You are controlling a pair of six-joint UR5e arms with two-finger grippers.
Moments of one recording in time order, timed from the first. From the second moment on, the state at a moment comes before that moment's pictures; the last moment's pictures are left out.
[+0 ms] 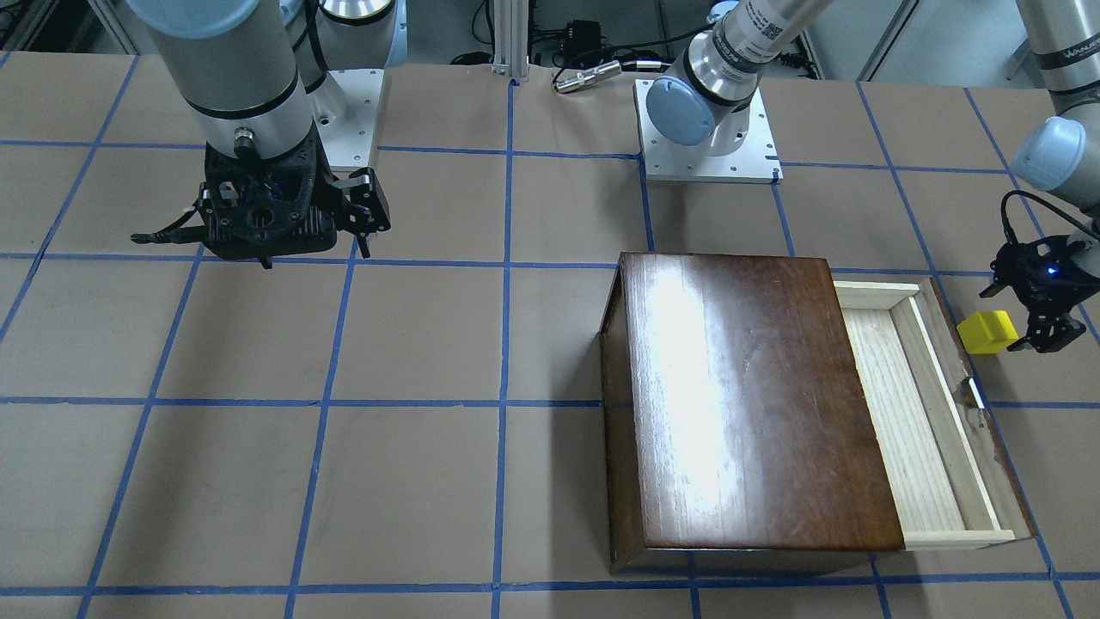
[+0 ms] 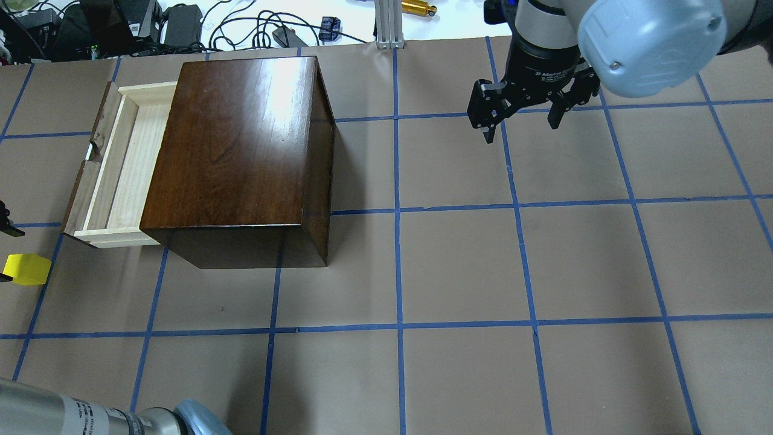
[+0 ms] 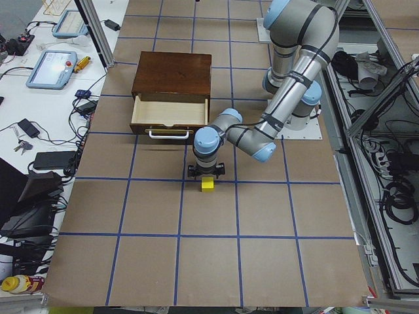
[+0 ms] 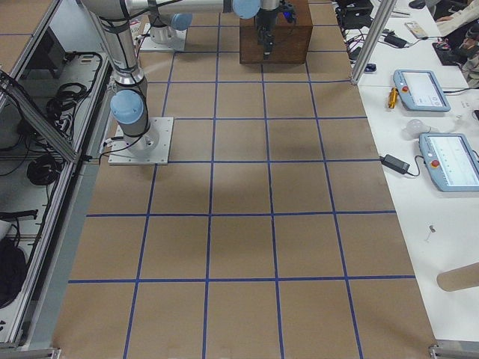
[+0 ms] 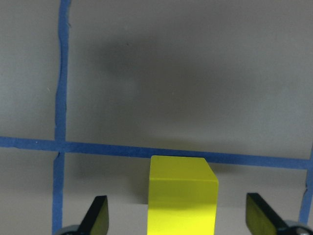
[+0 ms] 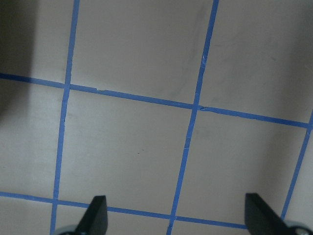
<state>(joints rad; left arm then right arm) -0.65 -1.95 -1.87 -0.90 1.58 2.41 1.70 -1.45 1.48 -1.58 -1.60 -0.05</state>
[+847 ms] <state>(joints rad) -0.64 -2.00 -1.91 -0.79 1.58 2.43 1.70 -1.45 1.48 -1.58 -1.60 -0.05</state>
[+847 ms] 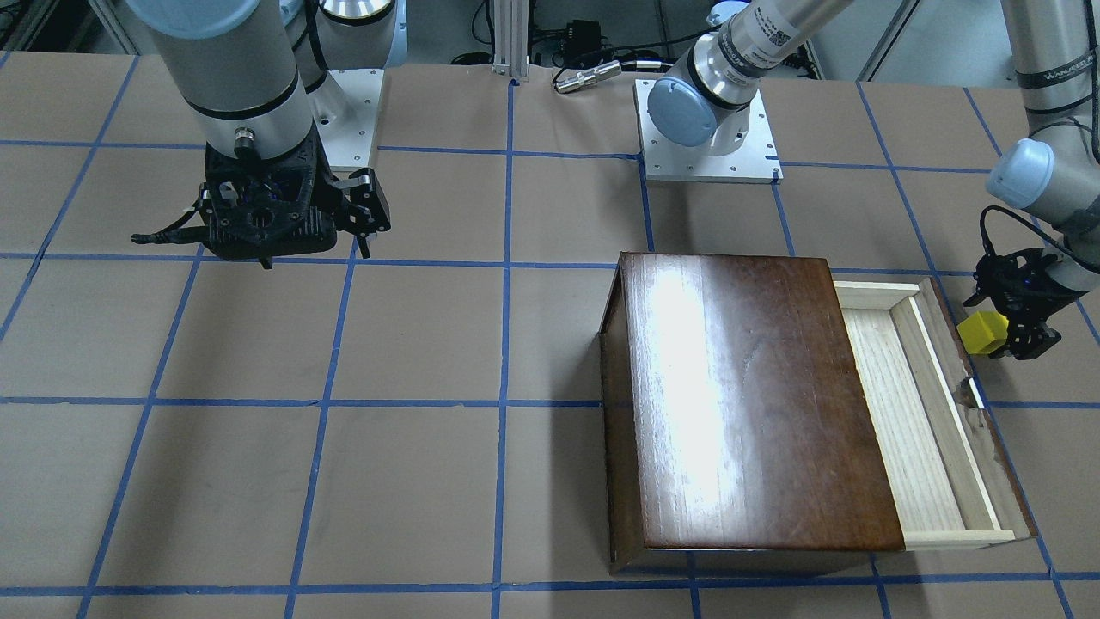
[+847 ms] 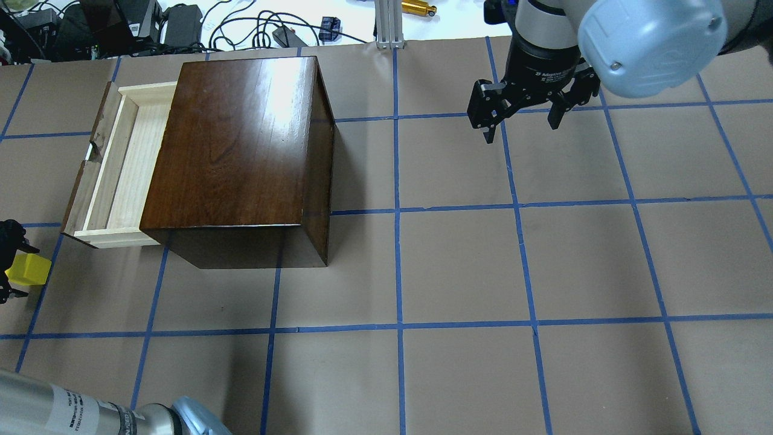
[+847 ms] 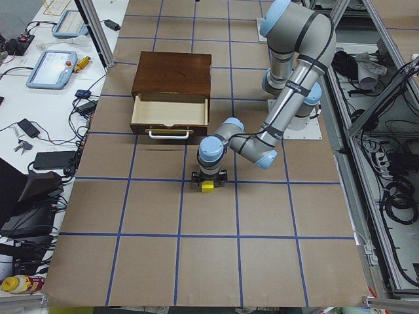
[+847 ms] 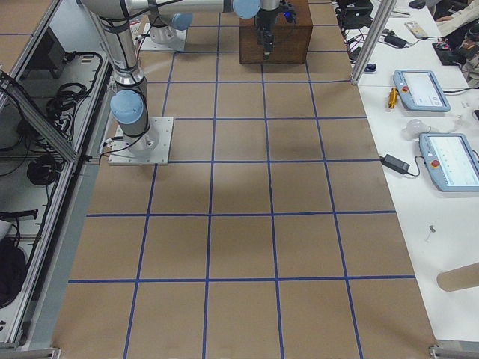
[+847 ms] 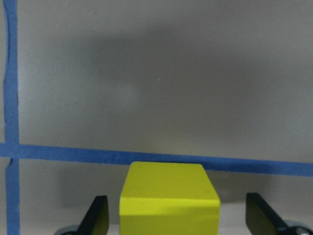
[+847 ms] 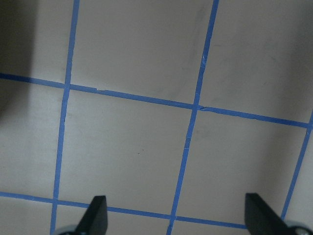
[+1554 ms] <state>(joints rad) -0.63 -2.02 -1.91 -0.79 1.58 2.45 1.70 -1.45 1.48 -1.58 -1.60 -0.05</state>
